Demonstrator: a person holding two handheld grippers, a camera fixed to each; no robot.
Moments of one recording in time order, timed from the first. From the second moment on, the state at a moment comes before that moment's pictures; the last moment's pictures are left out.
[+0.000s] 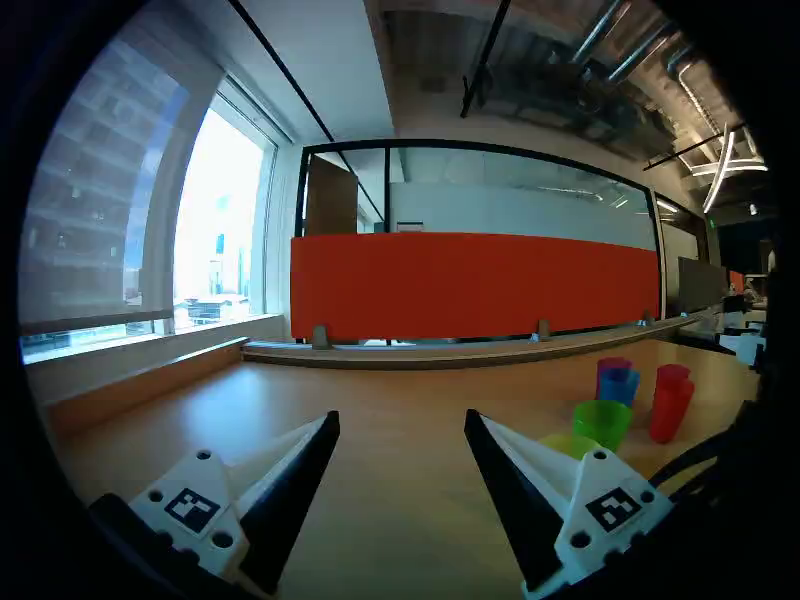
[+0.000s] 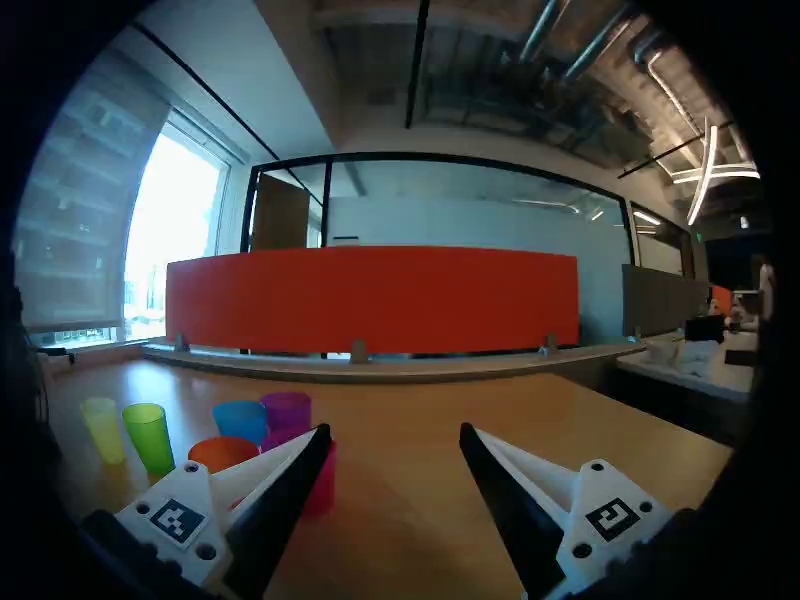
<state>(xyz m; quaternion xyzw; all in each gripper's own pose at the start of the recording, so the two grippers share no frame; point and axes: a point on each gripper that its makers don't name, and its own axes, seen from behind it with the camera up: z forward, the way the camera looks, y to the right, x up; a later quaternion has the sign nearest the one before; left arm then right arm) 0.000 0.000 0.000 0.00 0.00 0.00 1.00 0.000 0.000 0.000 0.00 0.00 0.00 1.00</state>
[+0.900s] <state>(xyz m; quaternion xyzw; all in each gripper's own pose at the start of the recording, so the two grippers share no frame) 0.073 -0.004 0.006 0.00 0.00 0.01 1.00 0.071 -0.003 0.011 0.03 0.00 -0.01 1.00</state>
